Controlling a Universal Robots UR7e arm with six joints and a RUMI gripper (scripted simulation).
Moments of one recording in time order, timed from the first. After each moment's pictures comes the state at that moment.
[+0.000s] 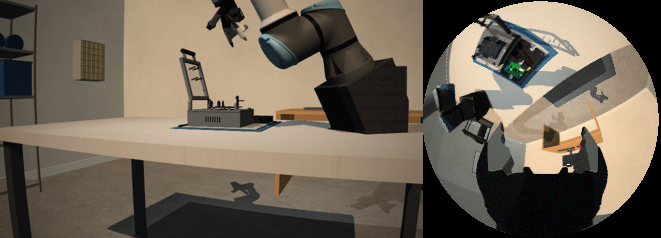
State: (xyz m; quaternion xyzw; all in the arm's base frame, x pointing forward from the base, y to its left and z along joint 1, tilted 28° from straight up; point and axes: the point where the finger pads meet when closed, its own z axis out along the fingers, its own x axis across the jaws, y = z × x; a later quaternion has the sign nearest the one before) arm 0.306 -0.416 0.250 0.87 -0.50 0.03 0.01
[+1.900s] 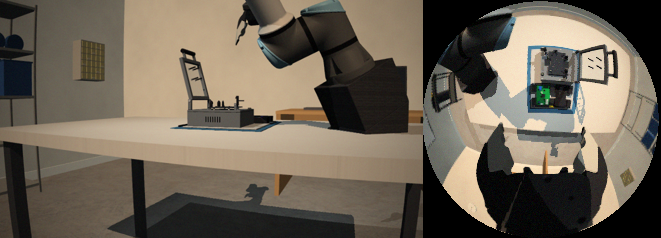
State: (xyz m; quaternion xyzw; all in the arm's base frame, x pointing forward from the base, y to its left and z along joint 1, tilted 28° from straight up) arm 0.236 -0.282 0.217 0.97 -0.08 0.21 -0.12
